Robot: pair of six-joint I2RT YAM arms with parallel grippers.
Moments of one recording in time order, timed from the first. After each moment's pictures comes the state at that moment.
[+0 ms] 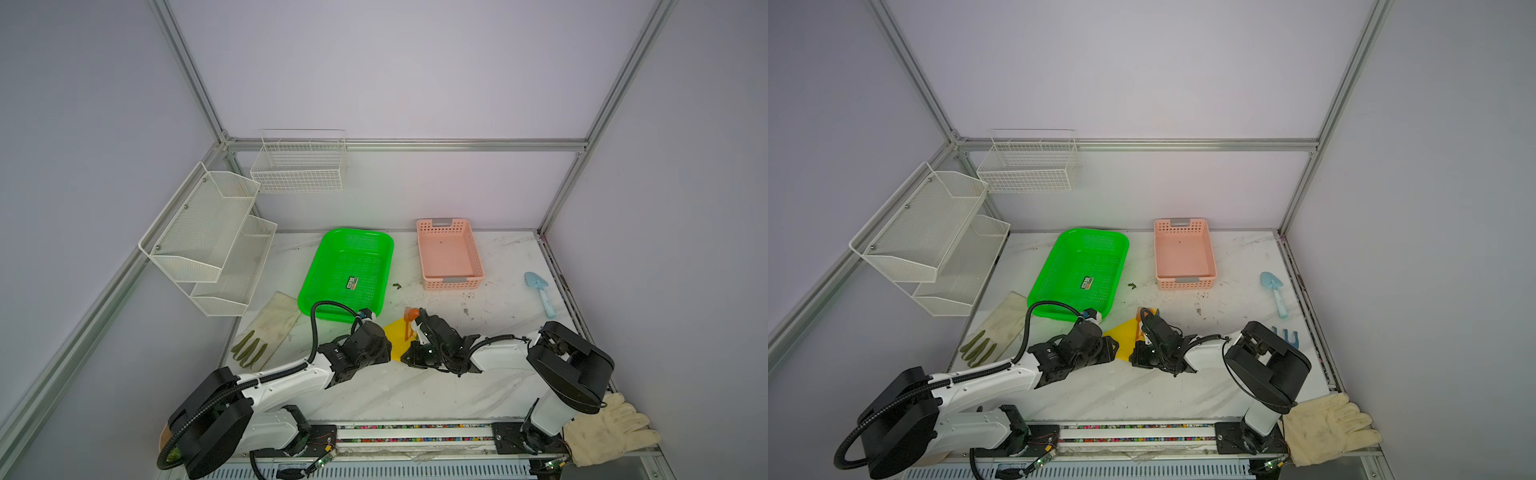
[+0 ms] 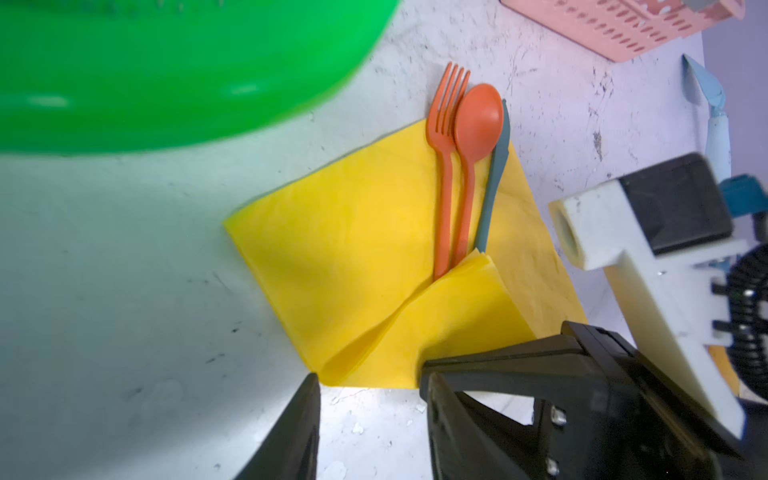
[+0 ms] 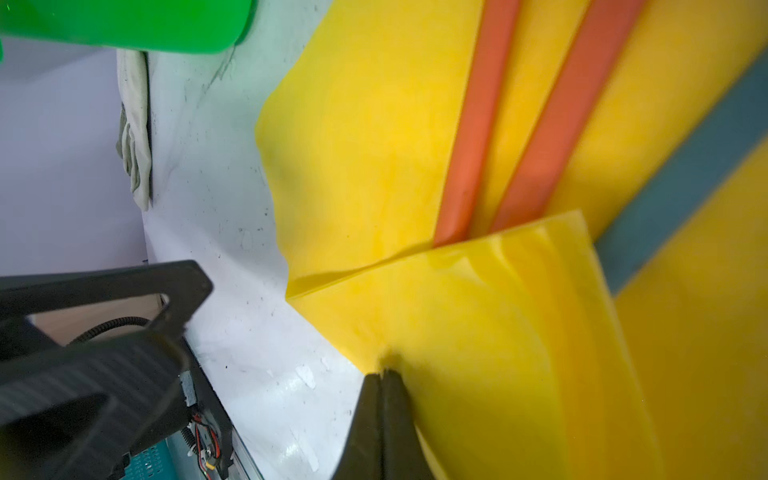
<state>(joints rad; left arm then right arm) -0.81 1.21 0.56 -0.19 -0.15 -0.90 0.89 1.67 0.66 0.18 -0.31 0.95</state>
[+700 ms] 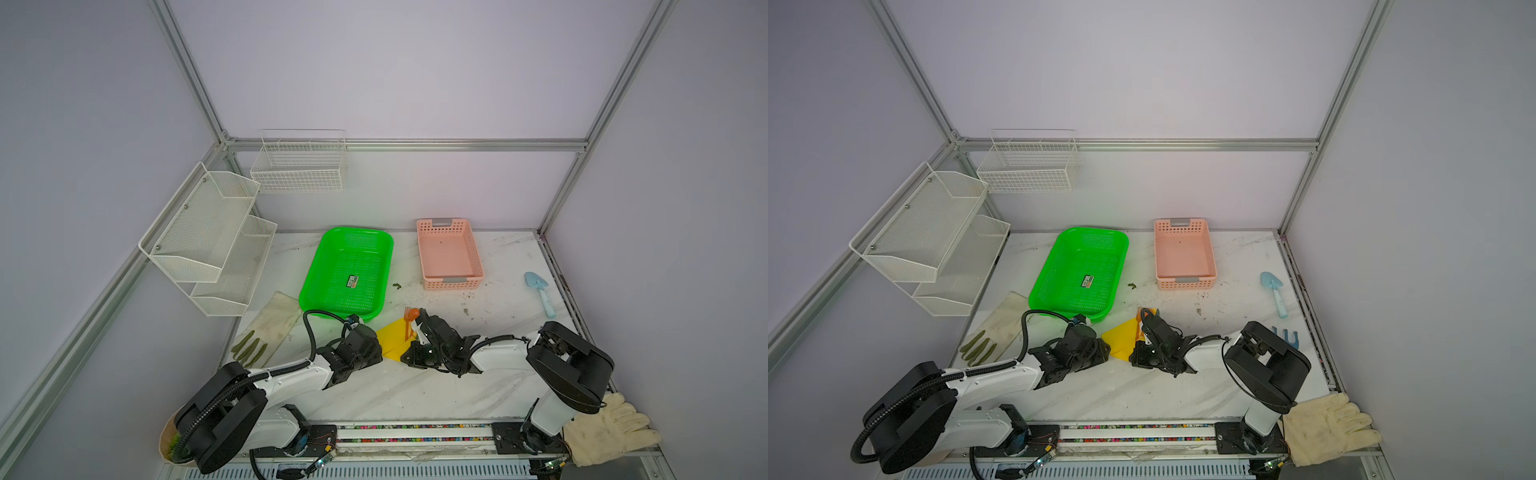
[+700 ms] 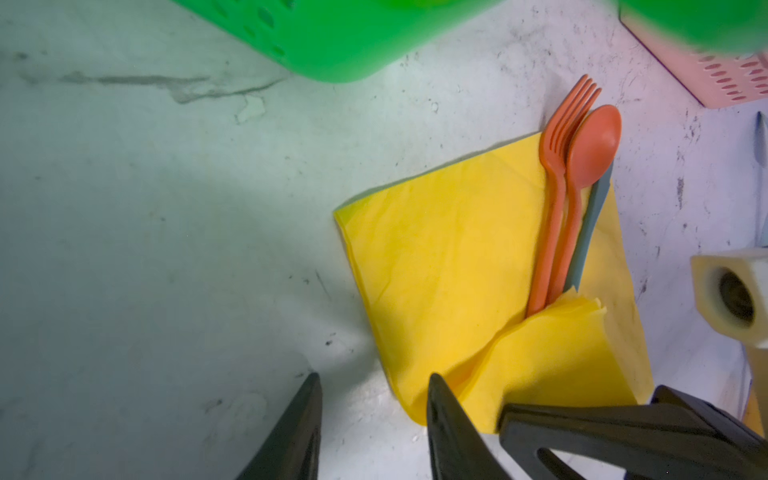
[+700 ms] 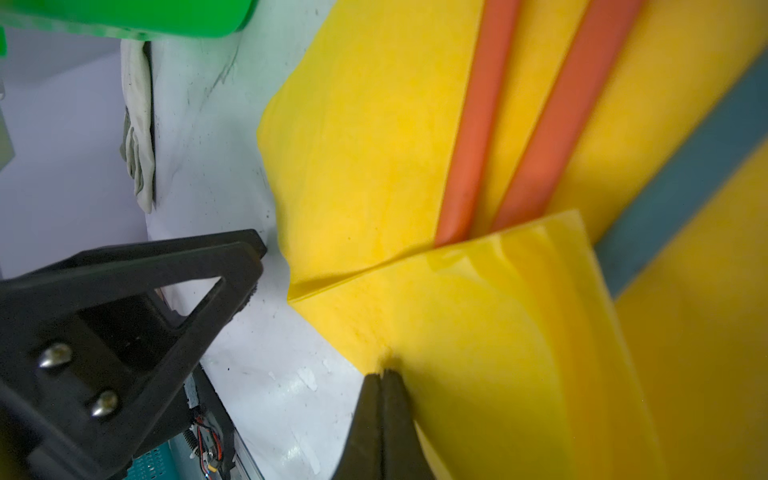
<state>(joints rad) -0.73 1.29 0.46 -0.06 -0.11 -1.00 0.90 1.67 0.66 0.19 -0.31 0.96</state>
